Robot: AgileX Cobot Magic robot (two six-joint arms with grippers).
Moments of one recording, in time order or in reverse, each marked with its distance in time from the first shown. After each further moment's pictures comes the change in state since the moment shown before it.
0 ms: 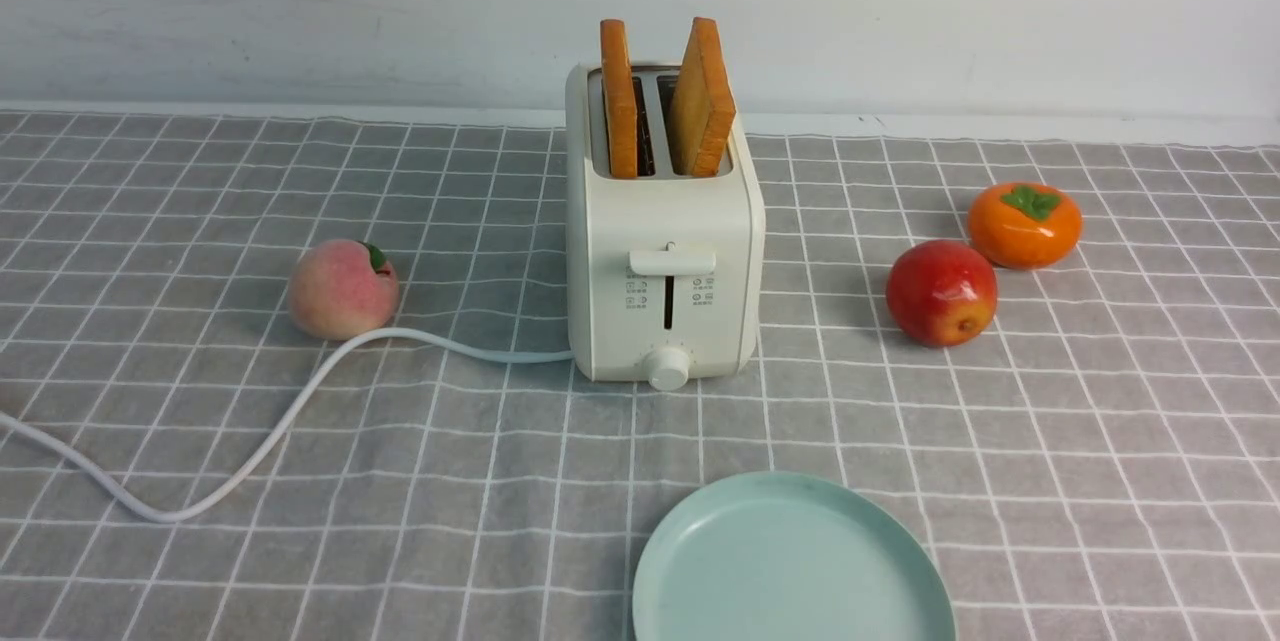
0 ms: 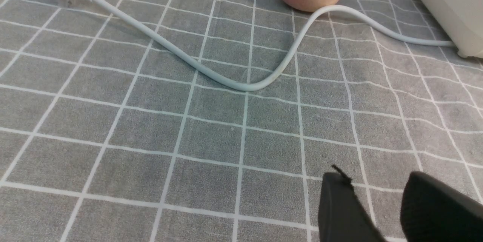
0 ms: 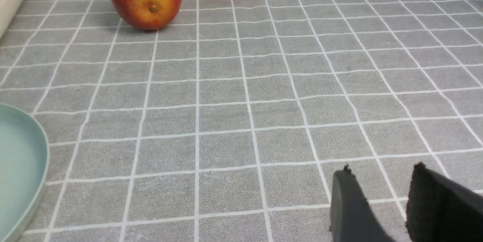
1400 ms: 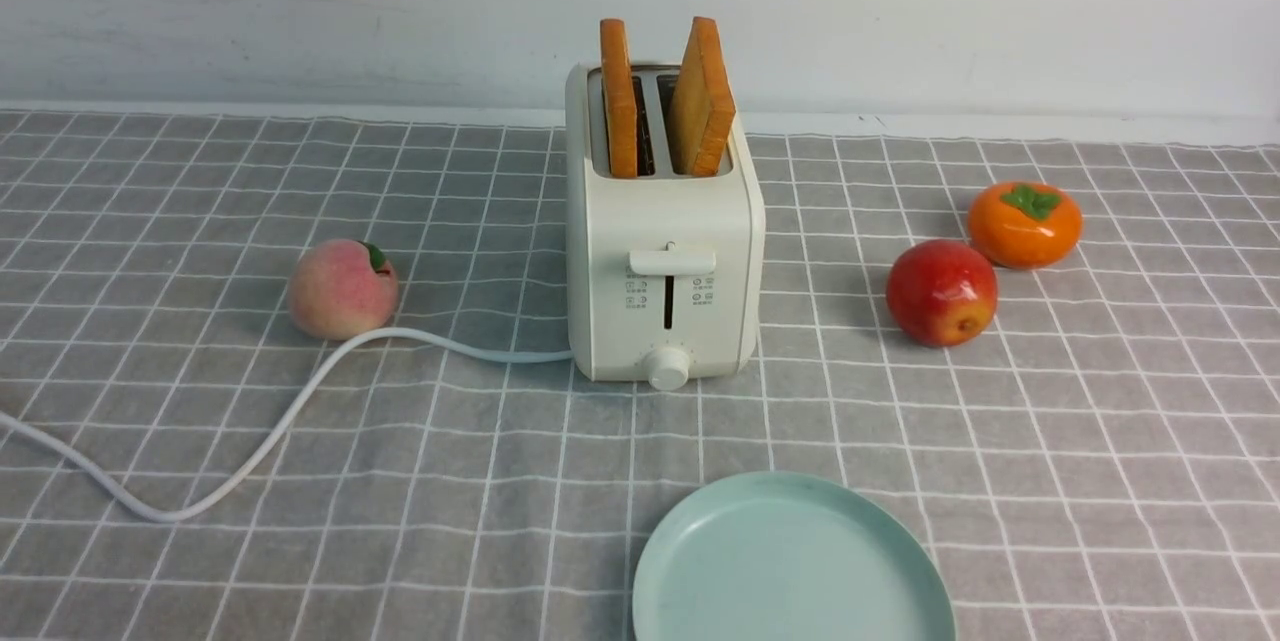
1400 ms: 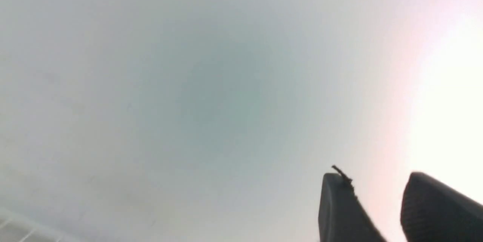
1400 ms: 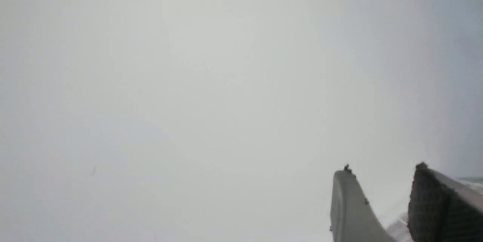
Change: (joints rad) right arm 0.000 0.000 -0.041 0.346 -0.750 0.290; left arm 0.000 0.000 -0.009 -0.026 -0.948 -0.296
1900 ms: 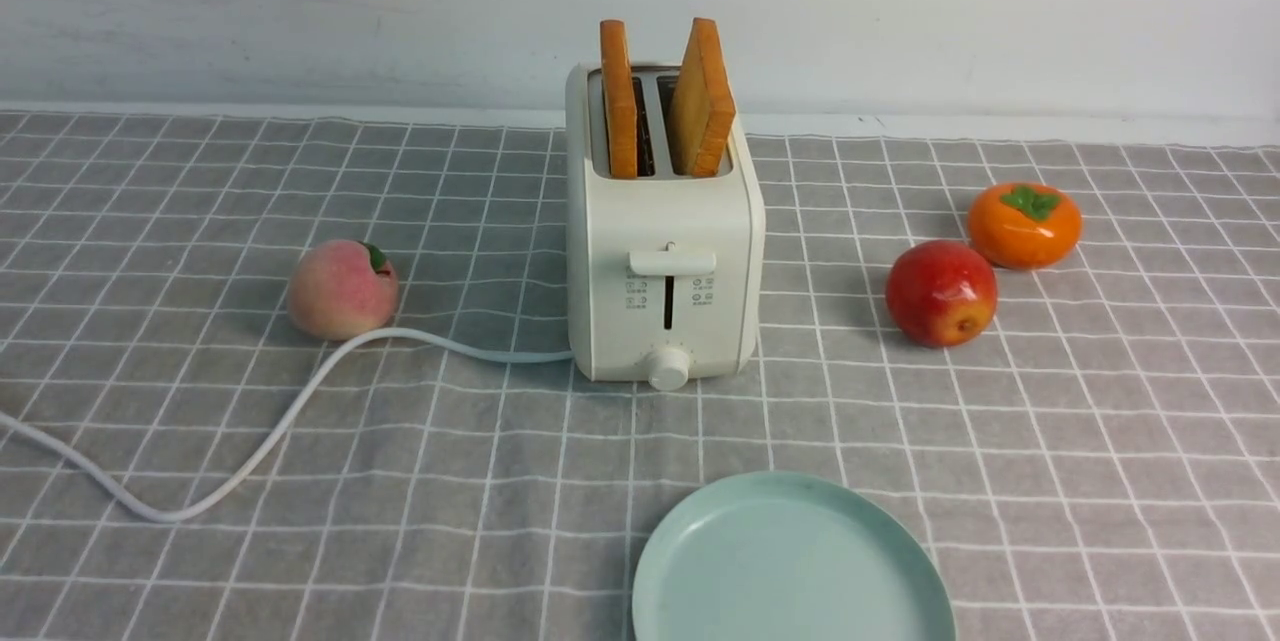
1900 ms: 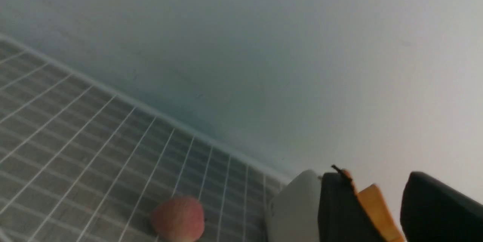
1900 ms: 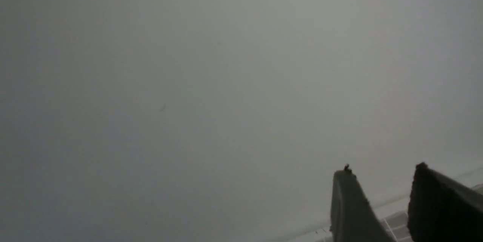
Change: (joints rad) right arm 0.065 0.535 -0.918 -0.208 0.751 0.039; left arm -0.004 0.601 -0.892 0.086 1.026 -0.142
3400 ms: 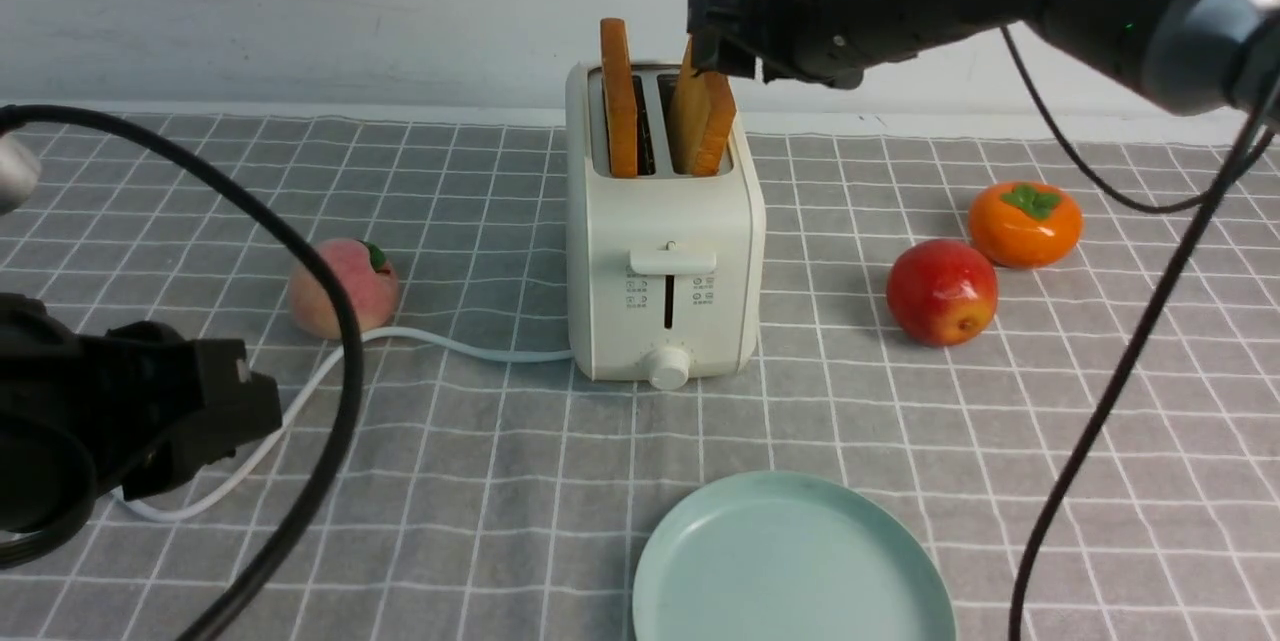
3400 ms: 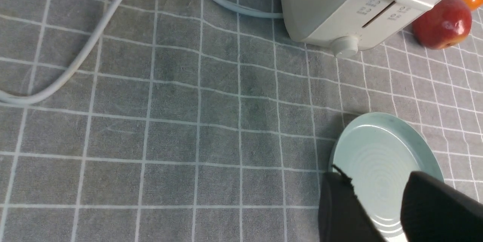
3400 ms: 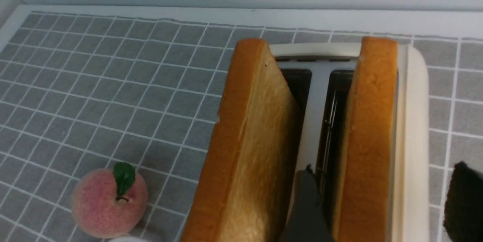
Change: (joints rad) right arm 0.492 1.508 -0.976 0.077 0.145 -0.160; left arm -0.257 0.260 0.094 -0.264 0.208 0.297
